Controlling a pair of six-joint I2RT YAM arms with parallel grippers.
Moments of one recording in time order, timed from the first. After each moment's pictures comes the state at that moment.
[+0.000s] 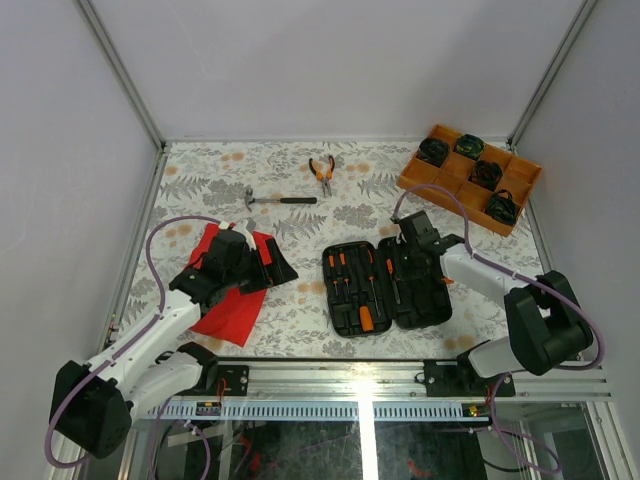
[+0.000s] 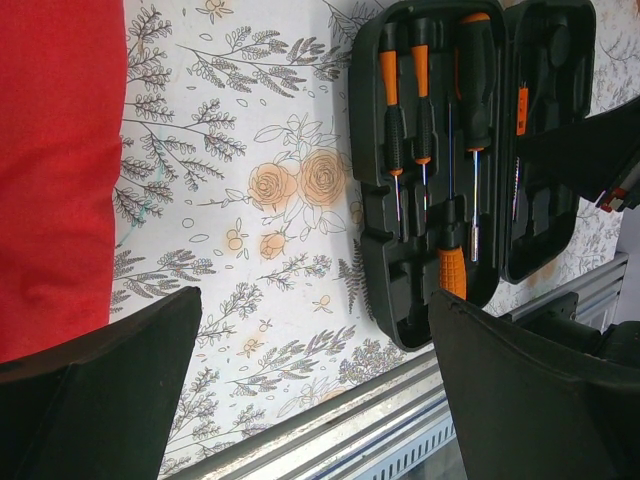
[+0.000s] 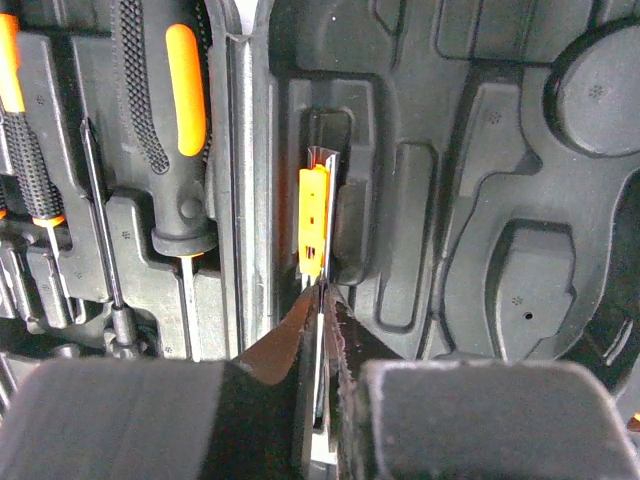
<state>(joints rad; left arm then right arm) -0.47 0.95 0.60 -0.40 0.23 -0.73 0.46 1.43 0.76 -0.40 -0.07 0.31</state>
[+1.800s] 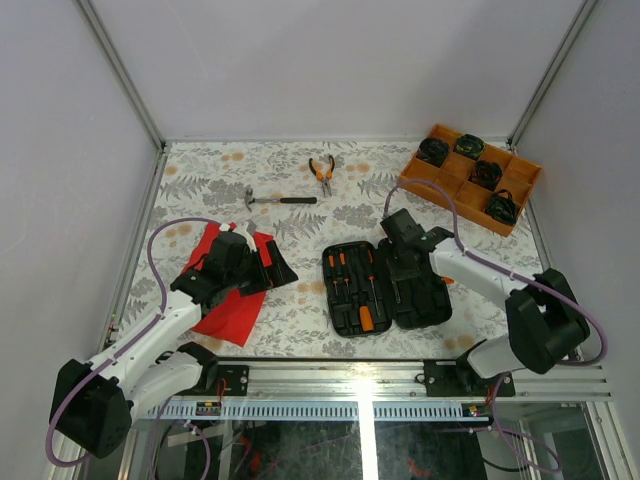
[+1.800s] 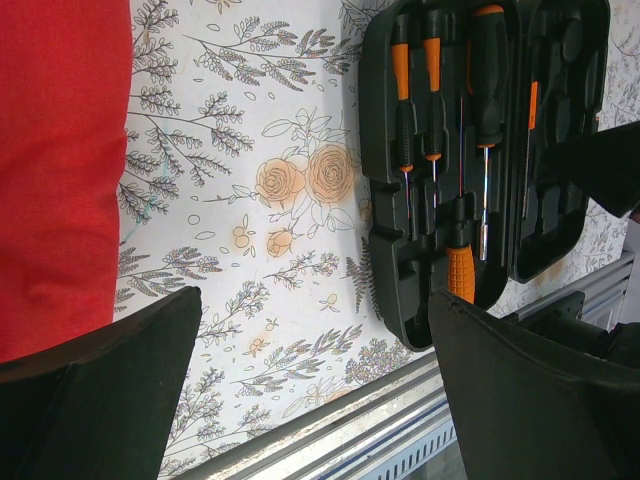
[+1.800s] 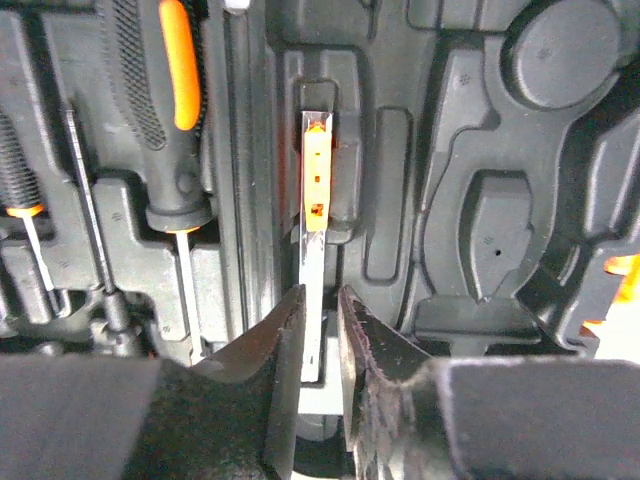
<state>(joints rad) -0.47 0.95 0.58 -0.38 0.23 -0.73 0.59 1.48 0.89 -0.61 0.14 0.36</state>
